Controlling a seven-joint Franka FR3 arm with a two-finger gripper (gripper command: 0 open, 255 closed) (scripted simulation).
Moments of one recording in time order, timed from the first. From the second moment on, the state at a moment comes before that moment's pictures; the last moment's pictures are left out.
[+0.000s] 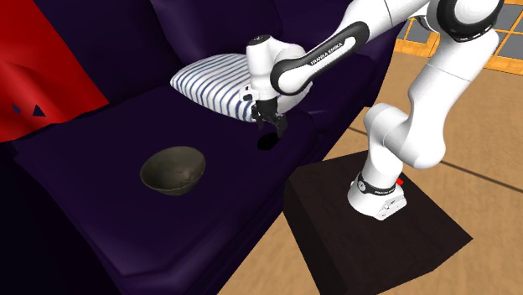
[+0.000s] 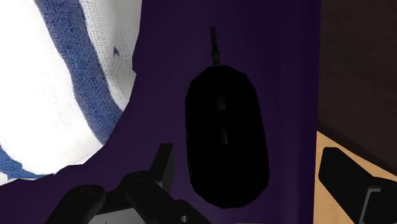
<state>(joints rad) 0.00 -0.33 -0.64 -2.47 -0.29 2.07 -0.98</state>
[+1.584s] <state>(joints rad) 0.01 -0.23 -0.68 -2.52 -0.27 2.20 -1.03</state>
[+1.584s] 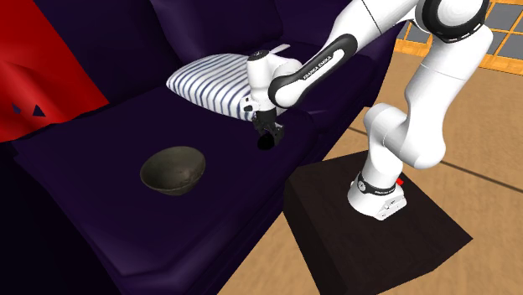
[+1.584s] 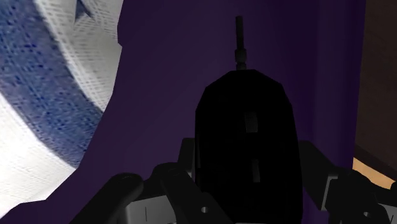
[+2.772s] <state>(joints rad) -0.01 -0.38 -0.62 -2.40 -0.30 1.95 -1.00</state>
